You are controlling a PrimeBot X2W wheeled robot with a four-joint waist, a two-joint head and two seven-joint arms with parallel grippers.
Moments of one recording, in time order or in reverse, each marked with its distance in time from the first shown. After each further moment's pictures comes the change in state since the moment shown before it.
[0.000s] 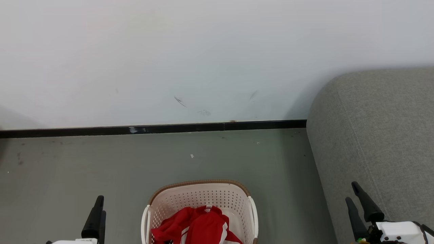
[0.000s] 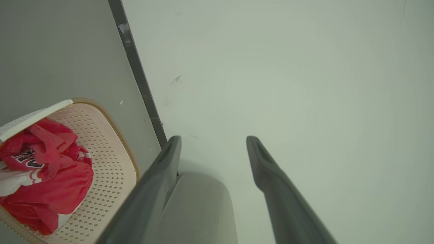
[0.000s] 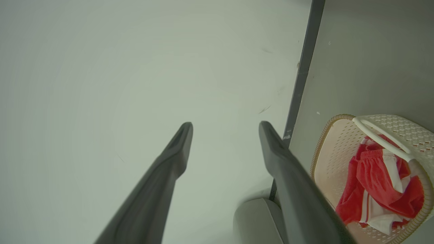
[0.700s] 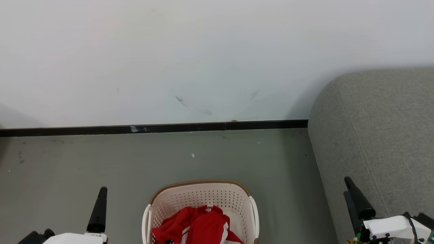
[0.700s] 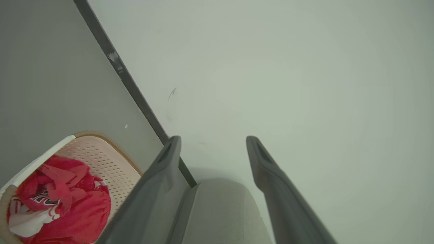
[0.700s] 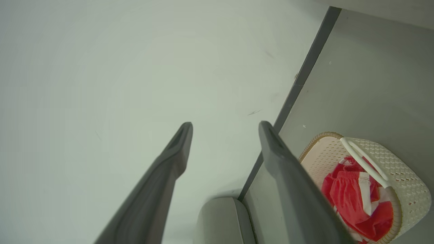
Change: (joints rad) left arm 0.000 0.006 -0.031 -0.057 0.197 0.005 -0.070; right arm -0.003 0.010 0.016 -0.036 -0.222 0.000 -0.046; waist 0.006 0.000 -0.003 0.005
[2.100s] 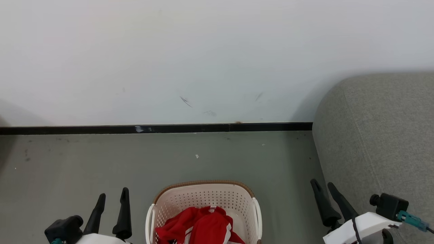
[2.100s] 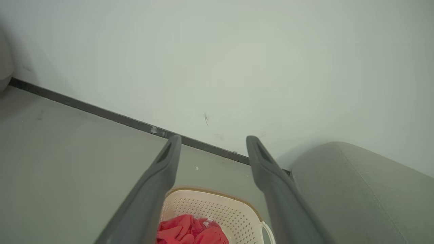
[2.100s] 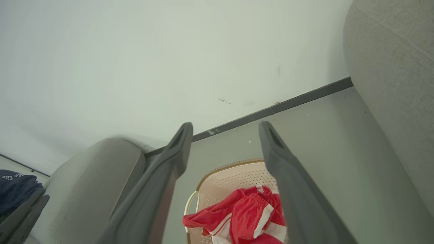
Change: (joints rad) left arm 0.043 0.036 -0.123 -0.114 0.774 0.133 -0.149; right arm -0.008 0.032 0.072 -0.038 -0.822 0.000 -0.101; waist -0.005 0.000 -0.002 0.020
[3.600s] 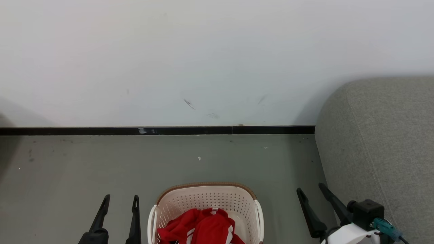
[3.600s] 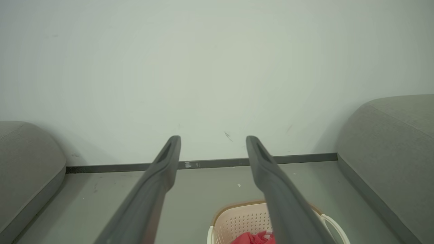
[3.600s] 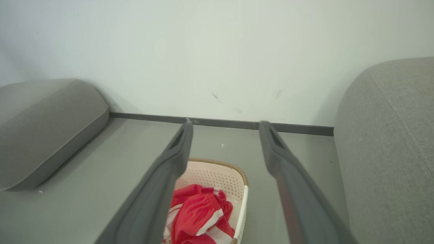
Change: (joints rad) left arm 0.063 0.006 -0.053 -0.053 0.447 0.099 -0.118; right arm 0.032 0.027 0.008 -0.028 -0.495 0.000 -0.081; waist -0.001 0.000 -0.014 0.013
